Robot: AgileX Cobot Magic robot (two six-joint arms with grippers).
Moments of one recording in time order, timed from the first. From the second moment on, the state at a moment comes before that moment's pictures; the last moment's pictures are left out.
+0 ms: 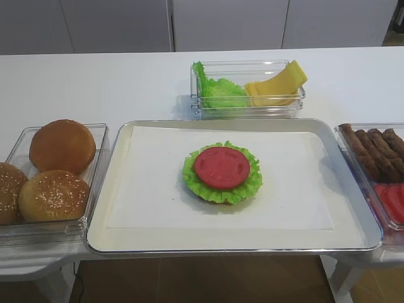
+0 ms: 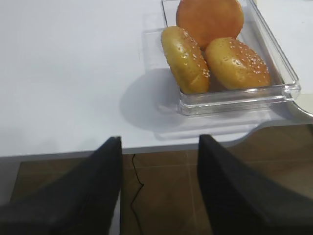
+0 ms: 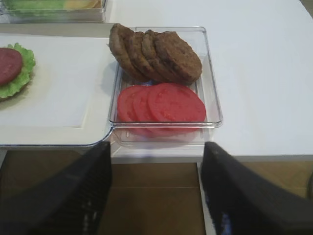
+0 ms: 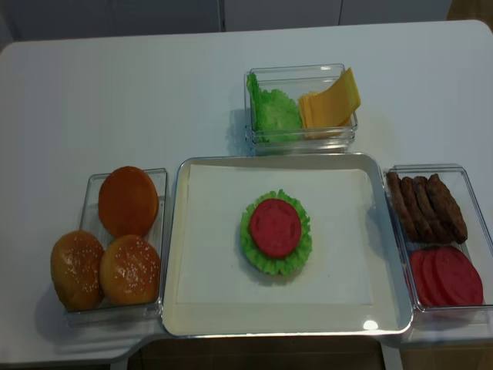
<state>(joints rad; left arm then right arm) -0.11 -0.02 -0.49 0.13 1.18 -0.17 0.02 -0.02 -0.49 0.10 1.12 -0.02</state>
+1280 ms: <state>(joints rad) -0.11 -0.02 -0.49 0.13 1.18 -0.17 0.05 0.96 -1.00 0.27 0.96 0.00</state>
